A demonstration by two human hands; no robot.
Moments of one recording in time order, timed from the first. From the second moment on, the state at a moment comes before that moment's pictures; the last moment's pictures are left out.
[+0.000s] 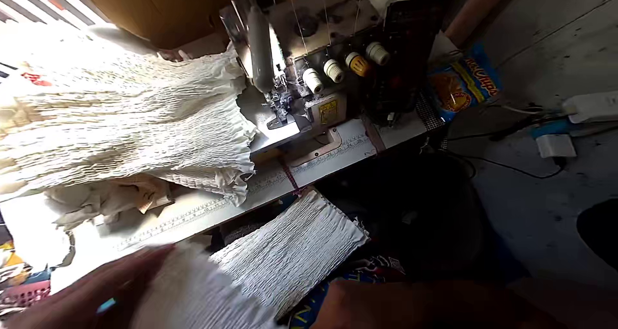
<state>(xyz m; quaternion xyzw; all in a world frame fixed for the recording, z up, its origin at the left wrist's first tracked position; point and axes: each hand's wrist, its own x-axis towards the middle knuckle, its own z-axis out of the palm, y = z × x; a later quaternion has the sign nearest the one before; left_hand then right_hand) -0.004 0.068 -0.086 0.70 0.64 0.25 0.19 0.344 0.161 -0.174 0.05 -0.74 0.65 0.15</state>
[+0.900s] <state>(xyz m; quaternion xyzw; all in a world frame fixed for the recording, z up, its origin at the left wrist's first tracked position) -0.069 0.191 -0.105 0.71 0.61 0.34 0.03 0.354 0.275 -0.168 -0.16 -0.85 0.50 0.05</state>
